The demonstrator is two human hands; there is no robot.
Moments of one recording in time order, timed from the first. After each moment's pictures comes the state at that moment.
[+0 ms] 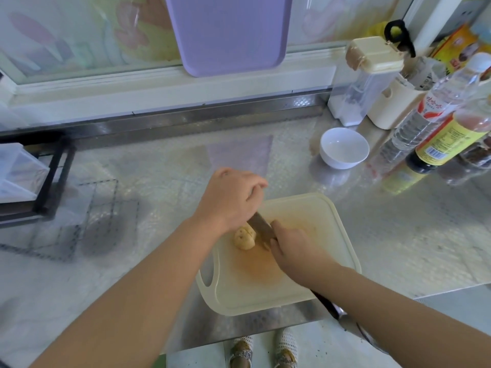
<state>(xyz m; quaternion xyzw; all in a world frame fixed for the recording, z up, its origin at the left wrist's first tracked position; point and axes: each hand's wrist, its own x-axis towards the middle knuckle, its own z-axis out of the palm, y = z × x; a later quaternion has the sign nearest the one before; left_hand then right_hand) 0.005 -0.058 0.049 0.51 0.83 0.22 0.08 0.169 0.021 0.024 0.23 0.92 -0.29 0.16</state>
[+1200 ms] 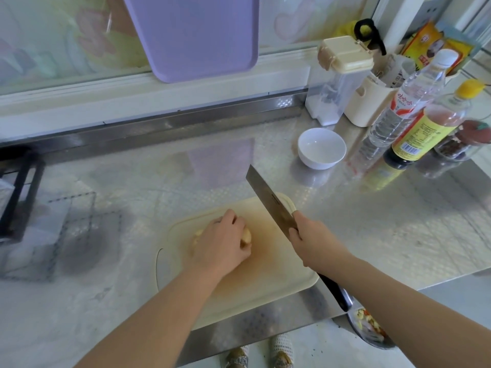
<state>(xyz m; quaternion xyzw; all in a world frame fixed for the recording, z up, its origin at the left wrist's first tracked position) 0.050 -0.066 -0.024 0.47 0.87 0.07 0.13 0.195 0.081 0.017 0.36 0.87 -0.31 0.13</state>
